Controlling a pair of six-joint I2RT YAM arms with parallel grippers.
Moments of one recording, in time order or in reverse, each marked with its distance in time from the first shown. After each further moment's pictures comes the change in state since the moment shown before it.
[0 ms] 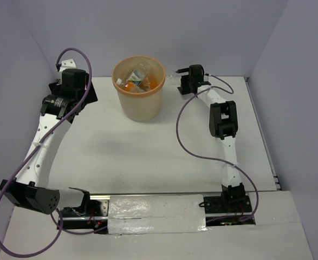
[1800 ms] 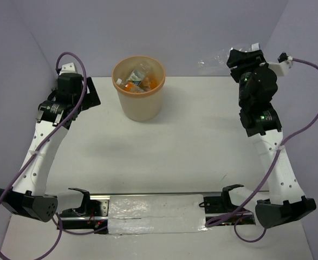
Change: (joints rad) left arm 0.008 -0.067 -0.043 0.005 0.147 -0.031; right arm -0.005 -1.389 -0.751 0.002 0.428 -0.660
